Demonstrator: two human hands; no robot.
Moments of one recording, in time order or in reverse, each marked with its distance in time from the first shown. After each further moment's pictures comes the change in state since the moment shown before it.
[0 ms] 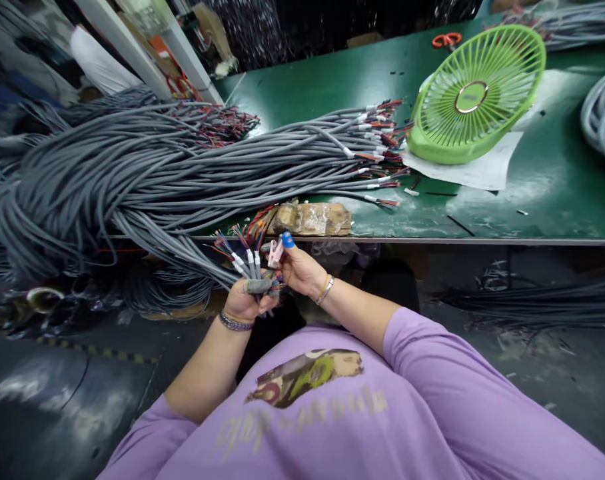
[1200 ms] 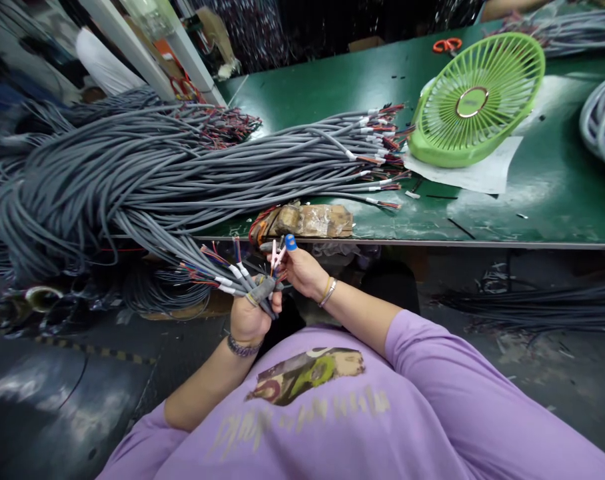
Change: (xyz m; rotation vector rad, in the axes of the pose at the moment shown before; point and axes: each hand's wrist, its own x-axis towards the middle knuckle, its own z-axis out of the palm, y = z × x) left_hand -0.018 -0.017 0.050 0.071 0.554 0.305; right_hand -0.002 0.003 -0.003 -0.257 0.067 -0.154
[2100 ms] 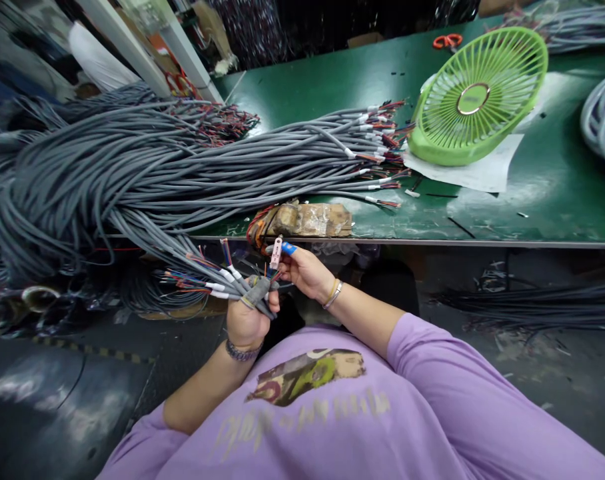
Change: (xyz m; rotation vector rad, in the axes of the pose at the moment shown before) left_hand -0.004 -0.002 0.001 -0.023 0.077 0.070; right_hand -0.009 -0.006 -0.011 0.074 -0.092 0.055
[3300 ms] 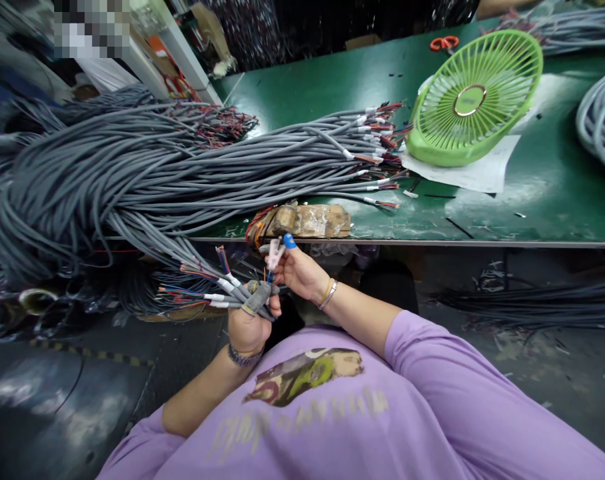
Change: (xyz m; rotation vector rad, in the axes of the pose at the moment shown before) left_hand -0.006 -0.006 -0.002 0.010 -0.014 0.082; right_hand 0.005 -0.002 0.011 0.126 0.044 0.094
